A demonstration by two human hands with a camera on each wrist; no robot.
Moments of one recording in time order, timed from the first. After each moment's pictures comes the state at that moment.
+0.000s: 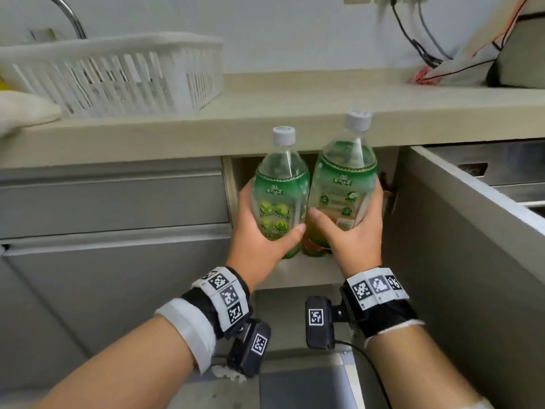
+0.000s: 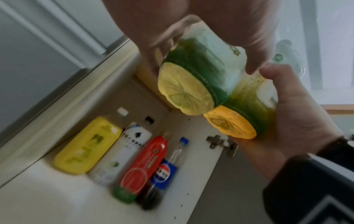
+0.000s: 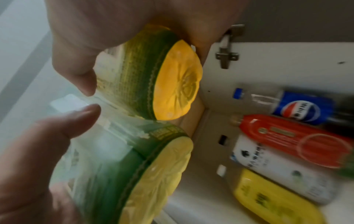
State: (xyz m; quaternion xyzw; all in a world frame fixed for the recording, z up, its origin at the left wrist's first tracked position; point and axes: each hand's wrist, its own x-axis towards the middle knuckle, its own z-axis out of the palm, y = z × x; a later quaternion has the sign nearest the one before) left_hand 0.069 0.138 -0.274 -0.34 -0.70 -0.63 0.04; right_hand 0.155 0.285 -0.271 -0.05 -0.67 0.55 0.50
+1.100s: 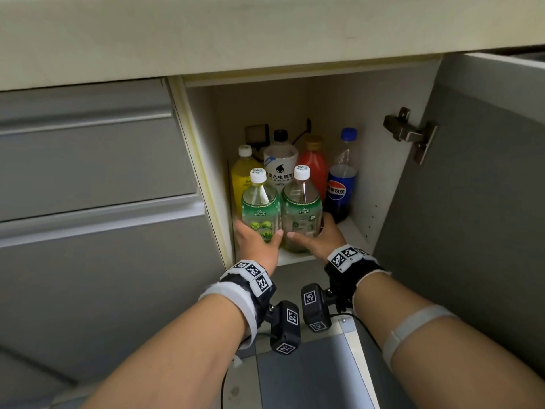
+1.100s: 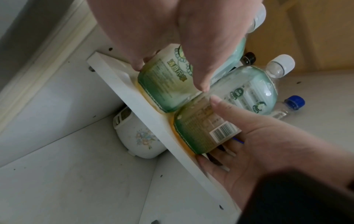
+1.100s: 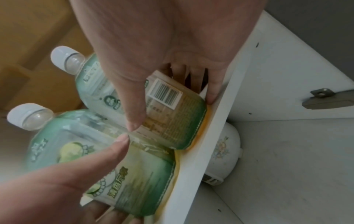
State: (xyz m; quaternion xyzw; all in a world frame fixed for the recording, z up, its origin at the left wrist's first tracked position) left_hand -0.028 0.221 -0.452 -0.10 -0.82 -0.55 -0.09; right_hand 0.056 0.341 -0.442 -0.32 -0.74 0.56 0.18
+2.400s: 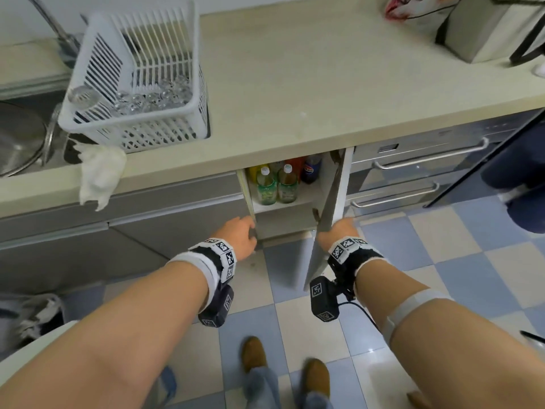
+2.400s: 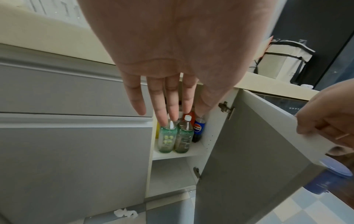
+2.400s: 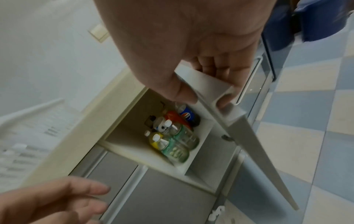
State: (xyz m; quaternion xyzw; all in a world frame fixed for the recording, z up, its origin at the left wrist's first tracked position) left_hand 0.114 0.024 -0.065 -0.33 -0.90 -0.05 -0.30; right_hand 0.264 0.204 -0.060 -0.58 -0.71 0.39 -0.12
